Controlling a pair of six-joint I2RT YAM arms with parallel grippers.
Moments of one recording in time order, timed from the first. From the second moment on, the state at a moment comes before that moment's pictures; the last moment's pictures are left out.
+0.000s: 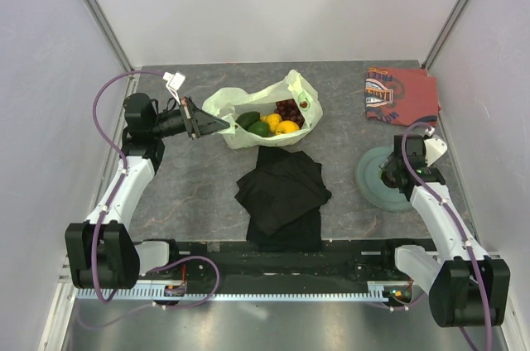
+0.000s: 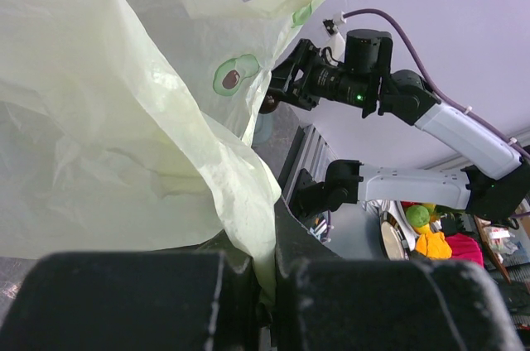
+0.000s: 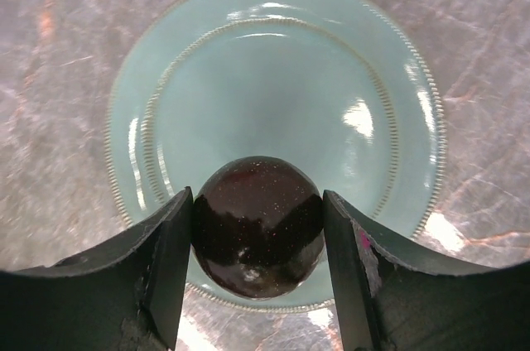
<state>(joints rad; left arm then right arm) -0.01 1.22 0.86 0.28 1.18 -0.74 0.01 1.00 0.64 -0.55 0.43 0.72</state>
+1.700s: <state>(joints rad) -0.01 1.22 0.86 0.28 1.18 -0.74 0.77 1.35 1.23 0.03 0.00 0.25</state>
